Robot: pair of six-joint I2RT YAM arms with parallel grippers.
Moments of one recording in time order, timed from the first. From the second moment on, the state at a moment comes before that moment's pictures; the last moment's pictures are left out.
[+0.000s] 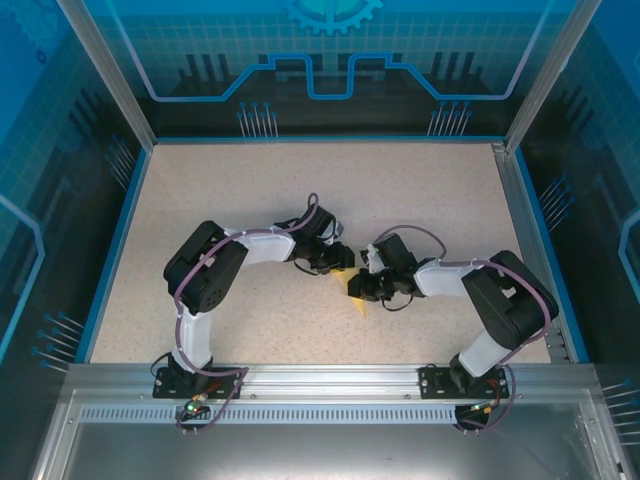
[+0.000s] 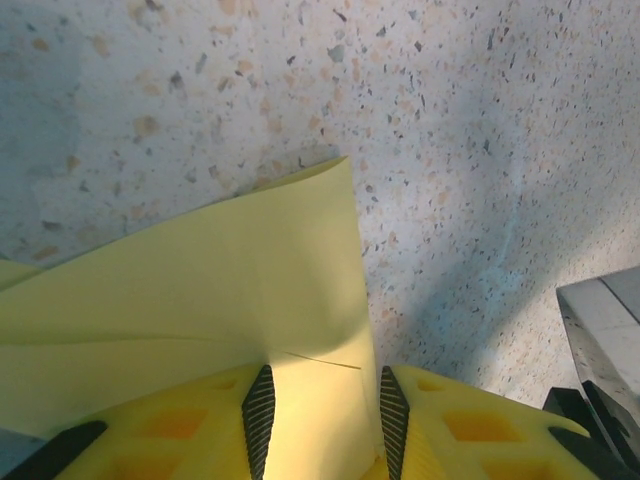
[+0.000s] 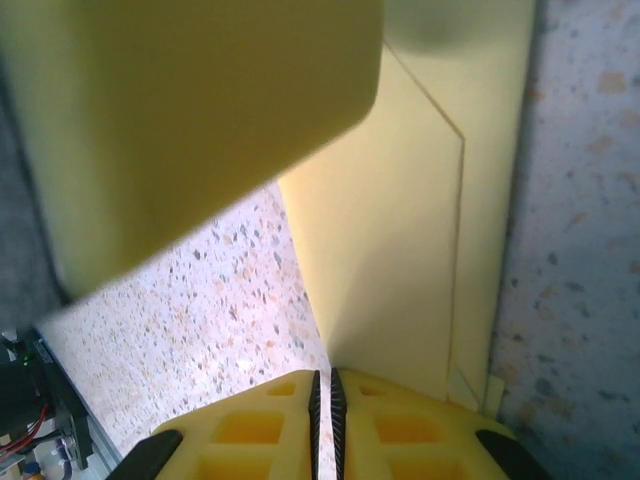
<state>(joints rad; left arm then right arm) -0.62 1.99 1.15 -0.18 0.49 -0.77 0.55 1.60 0.59 -0.01 -0.54 0.69</state>
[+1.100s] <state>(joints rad) -0.61 2.00 1.17 -0.21 0.50 -0.78 0.57 1.12 0.45 -0.28 -0.45 0.67</state>
